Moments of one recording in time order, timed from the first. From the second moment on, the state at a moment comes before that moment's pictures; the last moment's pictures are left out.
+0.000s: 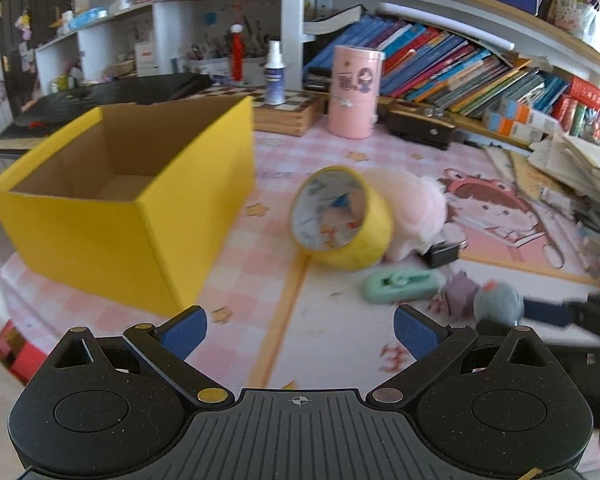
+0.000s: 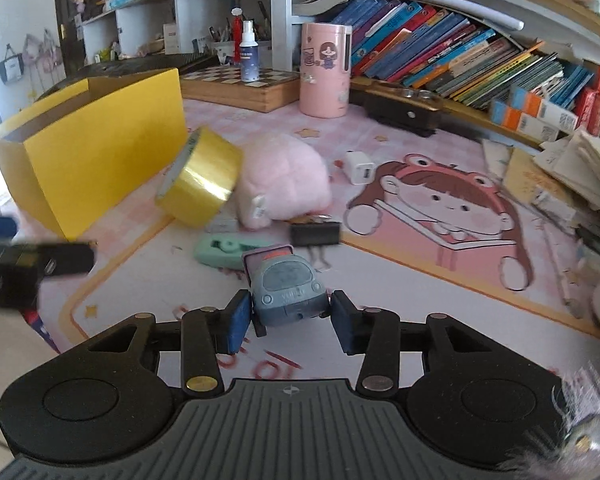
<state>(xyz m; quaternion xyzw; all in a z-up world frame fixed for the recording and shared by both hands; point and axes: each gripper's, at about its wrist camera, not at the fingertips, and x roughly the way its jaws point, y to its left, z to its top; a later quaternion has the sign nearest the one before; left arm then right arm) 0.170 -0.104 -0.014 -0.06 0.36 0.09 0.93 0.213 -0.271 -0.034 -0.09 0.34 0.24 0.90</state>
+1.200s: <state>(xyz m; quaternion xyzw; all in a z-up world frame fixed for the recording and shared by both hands) 0.289 -0.073 -0.053 -0.19 0.37 0.04 0.91 0.233 -0.291 -0.059 -0.11 0.39 0.27 0.87</state>
